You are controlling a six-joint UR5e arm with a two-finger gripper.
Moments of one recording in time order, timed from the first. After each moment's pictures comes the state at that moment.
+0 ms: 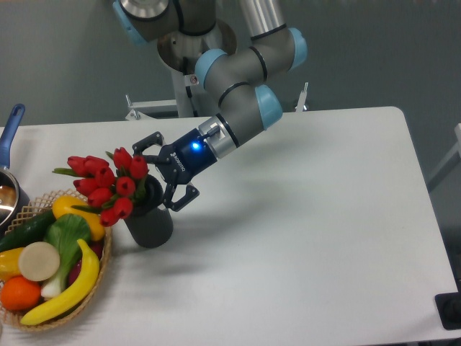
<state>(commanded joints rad) 2.55 -1.80 -2.14 -0.78 0.23 1.33</state>
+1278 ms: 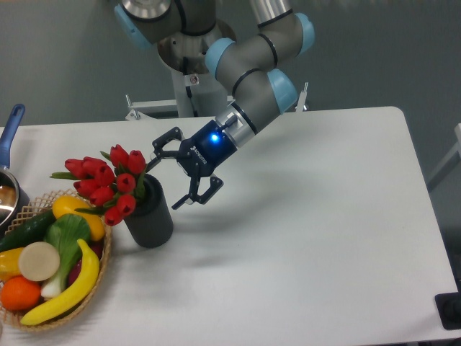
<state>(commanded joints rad) 2.65 -1.74 -2.17 -0.78 0.32 1.33</state>
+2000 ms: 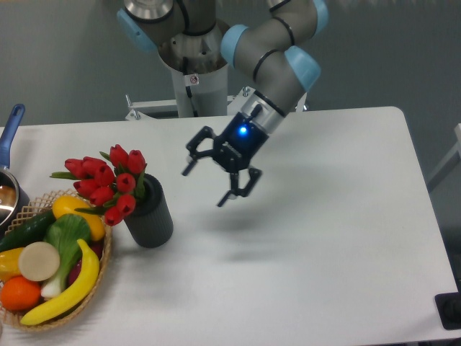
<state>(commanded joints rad) 2.77 -1.72 -2.03 -0.79 0.77 1.32</state>
